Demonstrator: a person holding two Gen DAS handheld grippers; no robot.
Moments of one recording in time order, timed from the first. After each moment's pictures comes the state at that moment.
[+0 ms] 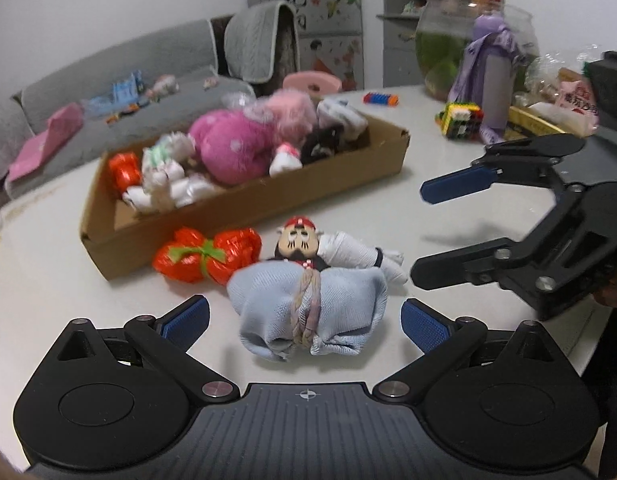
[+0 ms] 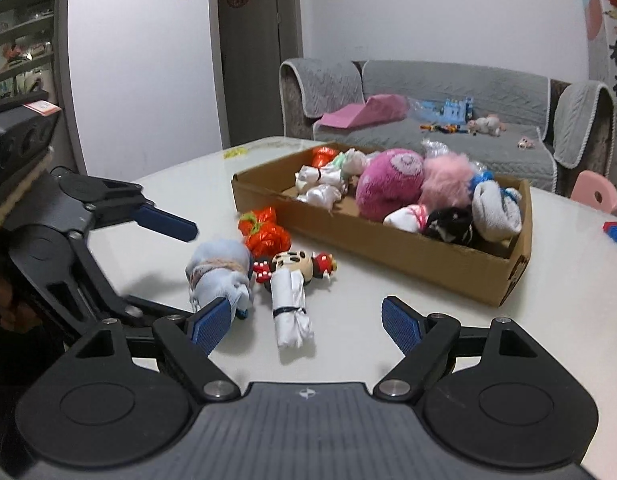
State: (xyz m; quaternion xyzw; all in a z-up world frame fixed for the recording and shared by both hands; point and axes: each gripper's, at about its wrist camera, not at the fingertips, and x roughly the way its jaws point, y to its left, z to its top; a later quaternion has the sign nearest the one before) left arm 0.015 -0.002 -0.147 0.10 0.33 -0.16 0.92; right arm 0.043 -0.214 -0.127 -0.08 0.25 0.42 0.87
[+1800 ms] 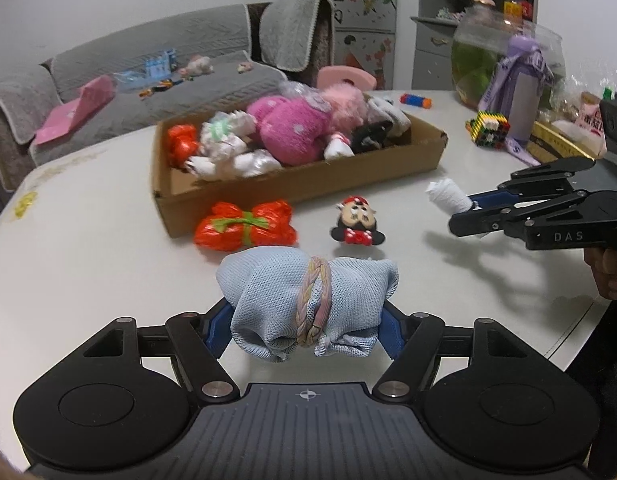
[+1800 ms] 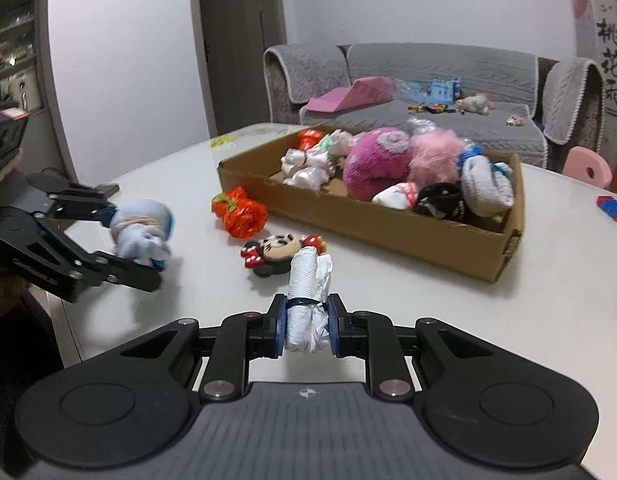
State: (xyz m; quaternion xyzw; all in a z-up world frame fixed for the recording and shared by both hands) left arm -0.013 0.051 -0.124 0.06 0.35 -0.12 0.93; right arm 0.047 -0.218 -0.134 -0.06 0.27 0.40 0.87
